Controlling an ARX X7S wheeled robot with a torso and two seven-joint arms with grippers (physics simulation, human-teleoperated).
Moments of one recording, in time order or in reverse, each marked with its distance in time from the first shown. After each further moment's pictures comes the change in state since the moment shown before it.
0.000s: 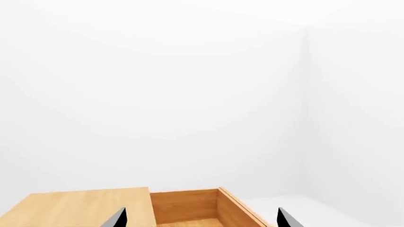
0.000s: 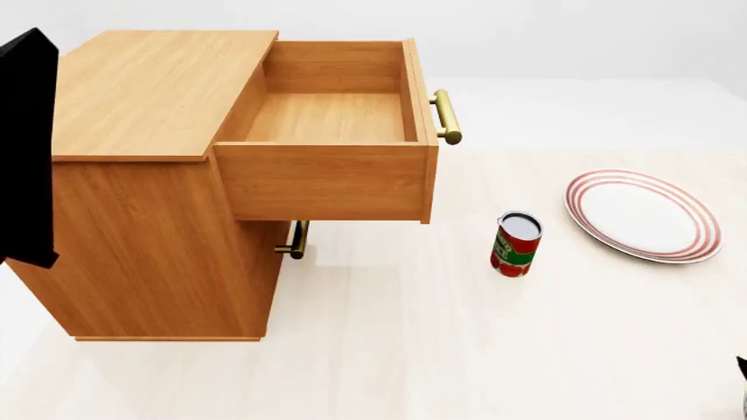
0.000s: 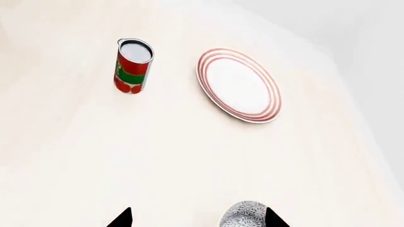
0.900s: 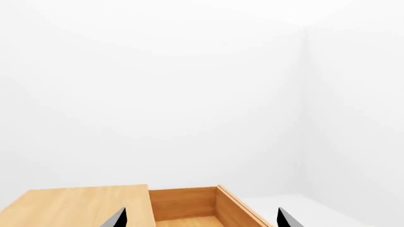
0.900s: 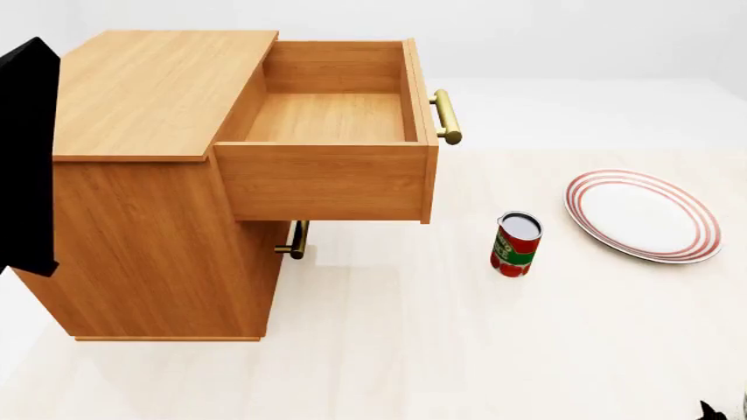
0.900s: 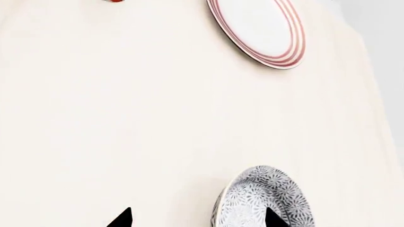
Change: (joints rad) left arm 0.032 -0.007 -0.021 0.011 -0.005 0.014 0.010; right arm -0.164 0.008 -0.551 0.022 -0.779 -0.331 -0.355
